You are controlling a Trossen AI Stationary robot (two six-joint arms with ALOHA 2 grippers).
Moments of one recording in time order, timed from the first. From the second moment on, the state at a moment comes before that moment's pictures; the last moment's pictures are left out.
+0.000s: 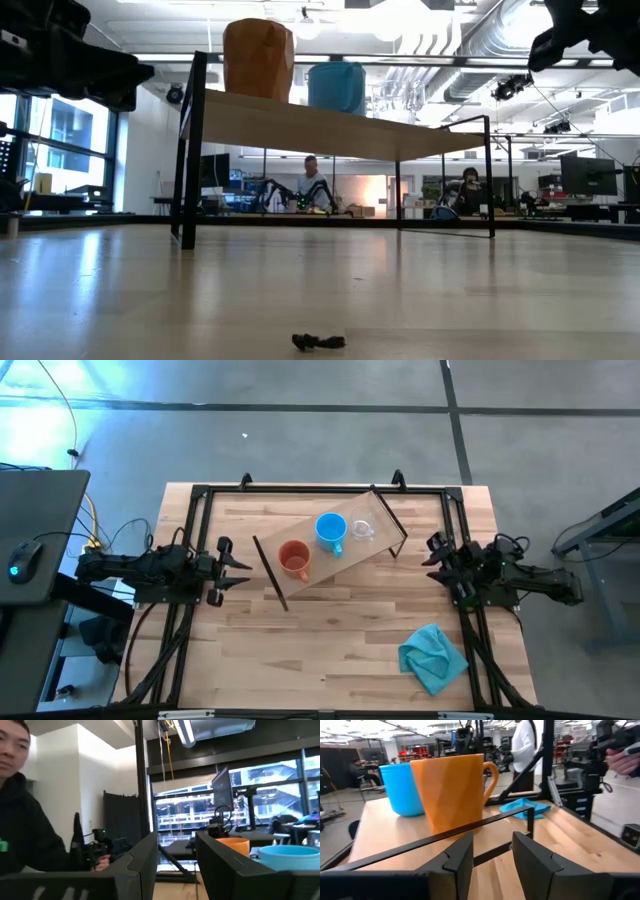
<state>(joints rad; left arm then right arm) 0.05 0.01 0.01 0.01 0.01 0.09 -0.16 0.00 0.02 0.46 -0.42 0.26</state>
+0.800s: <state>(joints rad) 0.05 0.01 0.01 0.01 0.01 0.06 -0.11 0.00 0.02 0.30 -0.57 0.37</state>
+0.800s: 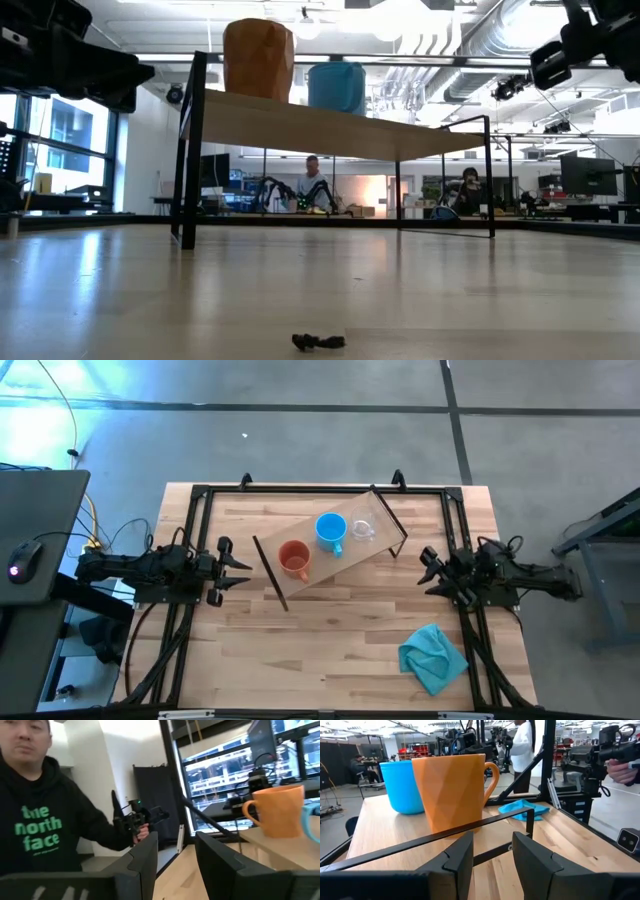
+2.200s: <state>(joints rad) 0.05 0.01 0.01 0.01 0.01 0.05 0.03 0.01 0.02 0.01 -0.14 -0.08</state>
